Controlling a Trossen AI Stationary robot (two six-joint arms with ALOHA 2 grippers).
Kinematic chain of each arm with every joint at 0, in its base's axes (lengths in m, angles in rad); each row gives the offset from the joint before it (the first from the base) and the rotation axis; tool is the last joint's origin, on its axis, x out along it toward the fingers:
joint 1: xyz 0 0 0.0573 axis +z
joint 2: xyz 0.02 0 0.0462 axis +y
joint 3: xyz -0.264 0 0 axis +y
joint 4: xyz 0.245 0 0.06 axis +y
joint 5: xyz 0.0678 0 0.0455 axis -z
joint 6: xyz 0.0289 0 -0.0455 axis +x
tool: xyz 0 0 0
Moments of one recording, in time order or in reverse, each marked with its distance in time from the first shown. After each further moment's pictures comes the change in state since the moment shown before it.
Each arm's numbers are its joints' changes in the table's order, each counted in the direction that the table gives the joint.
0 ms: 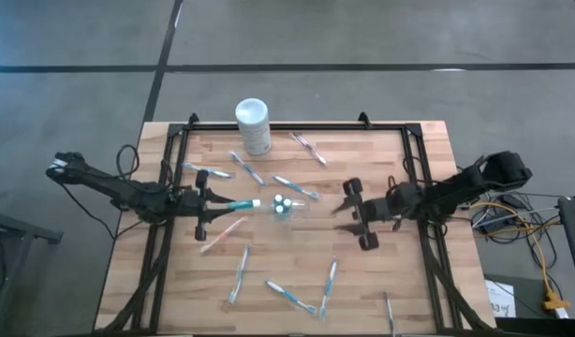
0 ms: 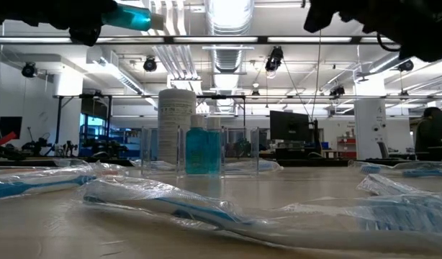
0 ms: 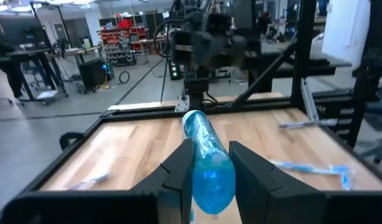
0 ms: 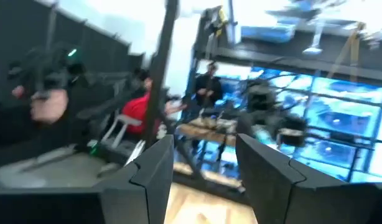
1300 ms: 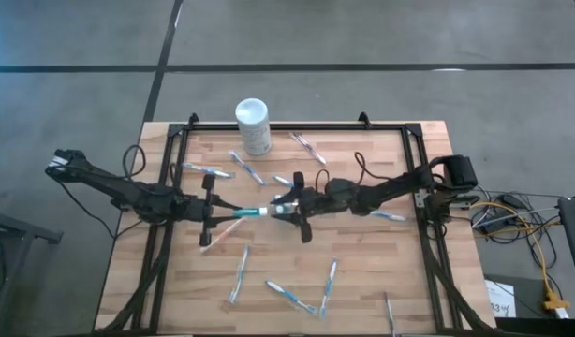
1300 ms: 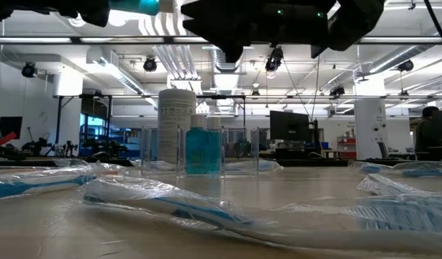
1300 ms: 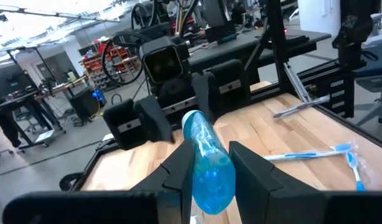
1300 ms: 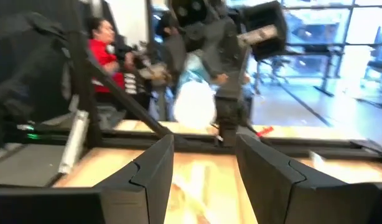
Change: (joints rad) left arm -0.005 0.138 -0.062 -0.077 0.084 0.224; right arm -0.099 0.465 -0.577 0.394 0.081 0.165
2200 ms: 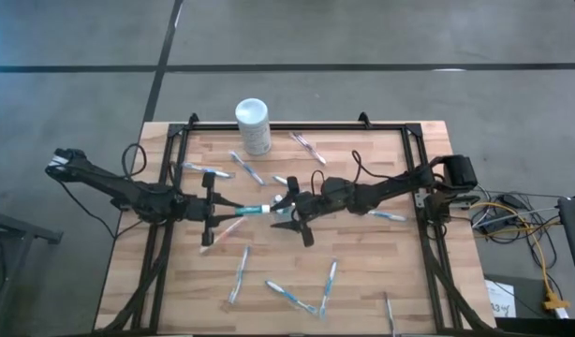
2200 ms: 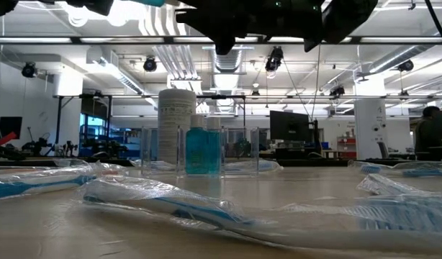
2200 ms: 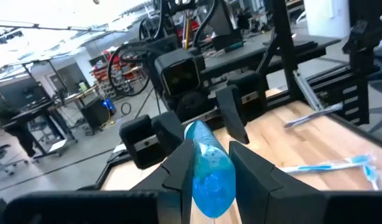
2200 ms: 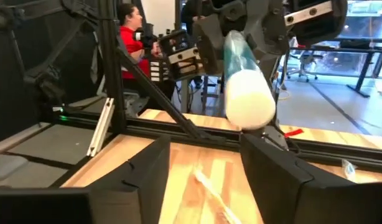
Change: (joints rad) left arm 0.001 0.045 -0.048 -0.040 -0.024 0.051; right arm -0.001 0.000 -0.061 0.102 -0.134 -0.037
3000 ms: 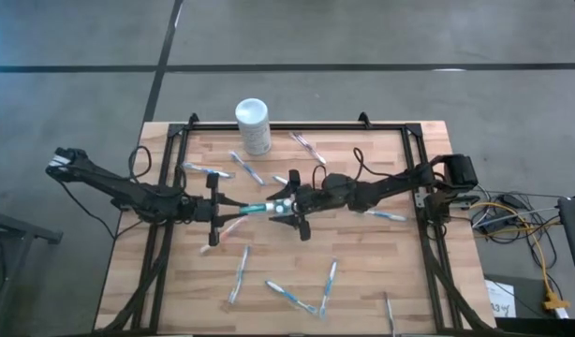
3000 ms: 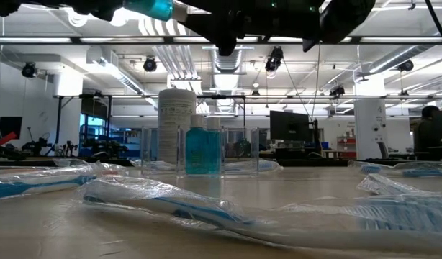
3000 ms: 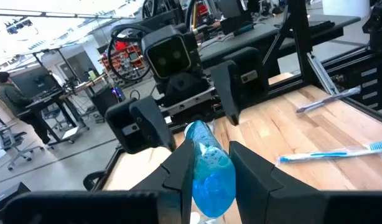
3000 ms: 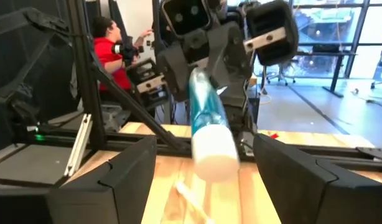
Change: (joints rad) left arm 0.000 0.063 -0.005 -0.011 -0.056 0.007; right arm -0.015 -0.006 0.000 -0.033 0.059 0.037
